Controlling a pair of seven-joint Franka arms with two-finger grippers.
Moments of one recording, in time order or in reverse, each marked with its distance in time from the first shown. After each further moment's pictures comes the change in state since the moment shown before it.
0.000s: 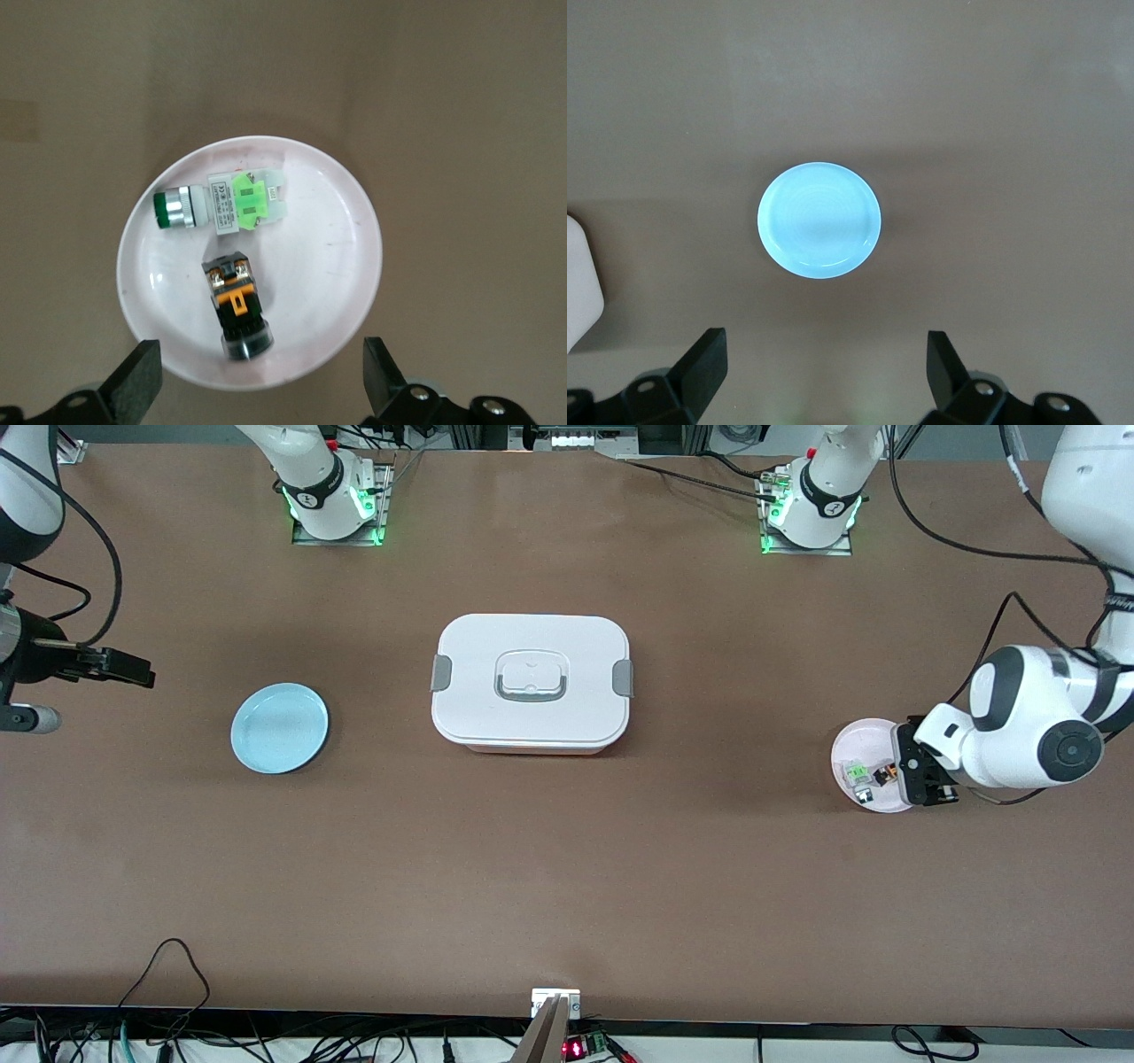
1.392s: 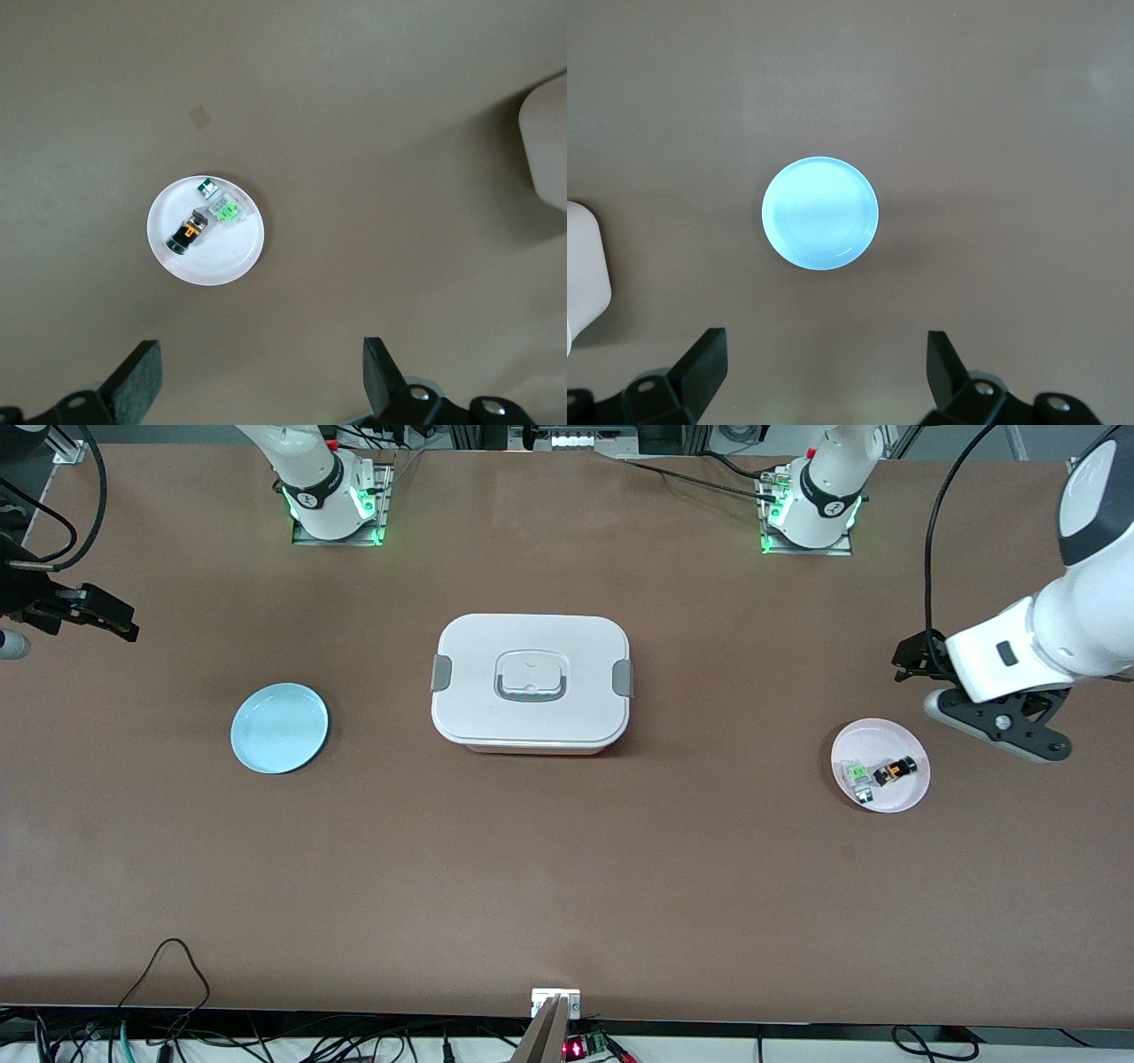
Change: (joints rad) left arm -0.232 -0.188 -0.008 0.470 -0.164 -0.533 -1.075; right arm 0.000 -0.205 -0.007 -0.198 0.008 0.076 -0.006
